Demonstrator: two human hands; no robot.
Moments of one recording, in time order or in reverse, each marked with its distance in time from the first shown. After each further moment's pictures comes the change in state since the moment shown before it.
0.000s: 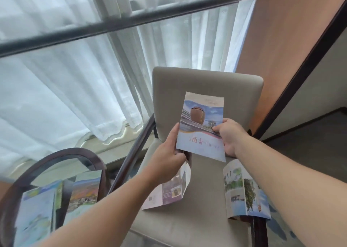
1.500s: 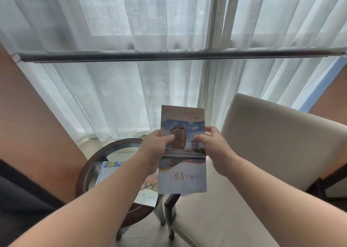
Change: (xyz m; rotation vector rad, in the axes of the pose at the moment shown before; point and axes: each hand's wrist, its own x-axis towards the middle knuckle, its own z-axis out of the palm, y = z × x) left_hand -0.182 -0.031 -0.240 -0.579 0.577 -0.358; right_hand -0.167 0.061 0.275 -0.323 -0.500 -0.375
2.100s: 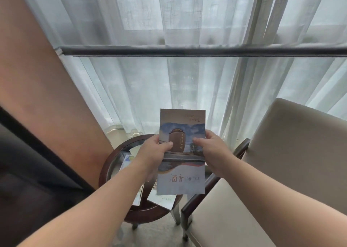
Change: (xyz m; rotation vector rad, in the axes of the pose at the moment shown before) left_hand 0.025 -0.013 -0.059 0.058 0.167 0.029; right_hand 0.061 0.004 0.061 0.015 -0.175 0.056
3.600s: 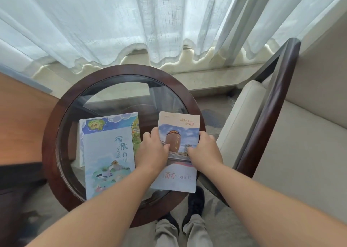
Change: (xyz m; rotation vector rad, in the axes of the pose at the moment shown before) left_hand 0.256 -0.309 -0.051 1.116 -0.119 -0.047; right_hand 0.194 0.300 0.084 -0.710 0.311 0.513
